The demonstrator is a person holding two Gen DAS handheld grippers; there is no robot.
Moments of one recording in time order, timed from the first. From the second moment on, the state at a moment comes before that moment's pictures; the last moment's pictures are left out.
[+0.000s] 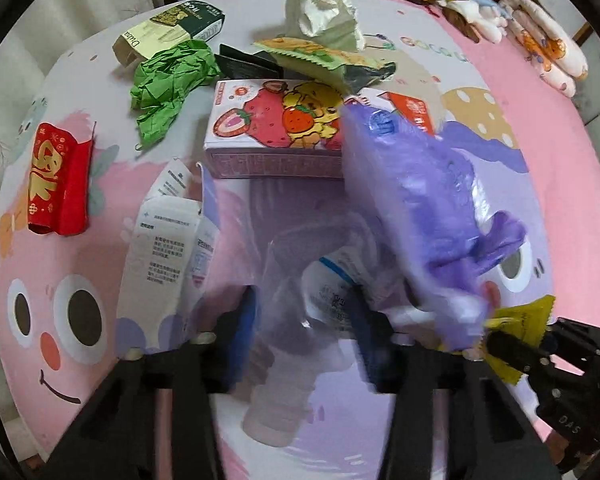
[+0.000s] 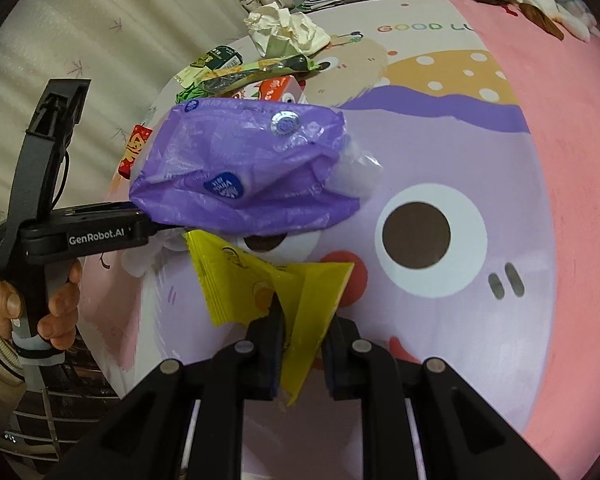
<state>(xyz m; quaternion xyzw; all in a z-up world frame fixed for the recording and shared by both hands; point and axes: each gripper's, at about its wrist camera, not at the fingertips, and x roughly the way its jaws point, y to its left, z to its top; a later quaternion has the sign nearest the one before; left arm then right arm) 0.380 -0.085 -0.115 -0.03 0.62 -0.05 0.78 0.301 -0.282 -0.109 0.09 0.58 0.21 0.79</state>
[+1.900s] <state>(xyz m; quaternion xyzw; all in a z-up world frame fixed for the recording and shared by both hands) 0.009 0.028 -0.240 -0.01 0.66 -0.09 0.75 -0.013 -0.115 -0.280 0.10 0.70 0.07 0.71</state>
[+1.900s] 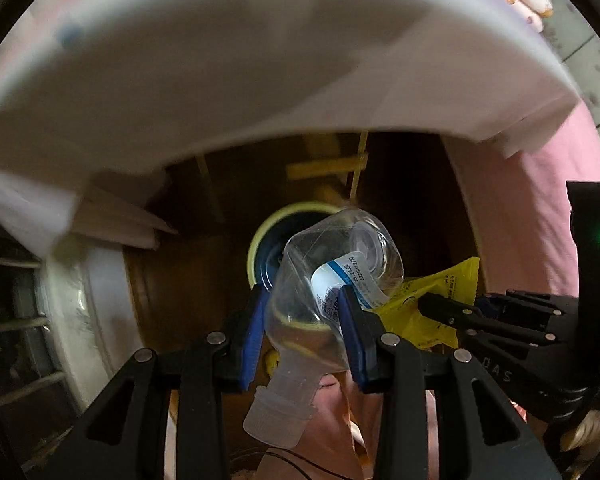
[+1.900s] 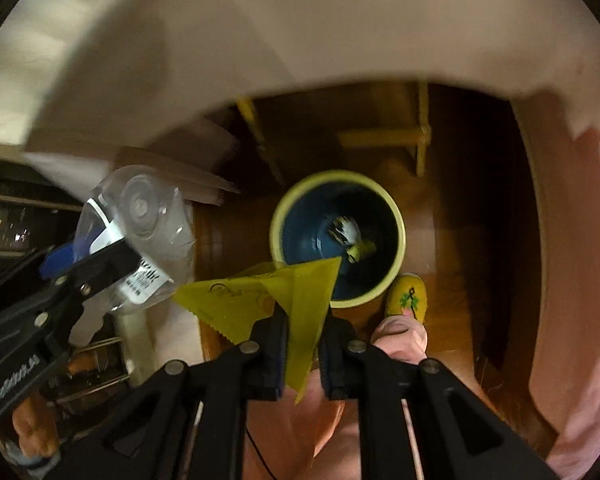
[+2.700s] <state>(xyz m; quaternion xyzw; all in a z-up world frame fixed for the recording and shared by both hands) 0.031 0.016 -0.425 -0.05 0.70 -0.03 0.71 0.009 -0.144 -0.469 0.11 0.72 0.03 0.68</state>
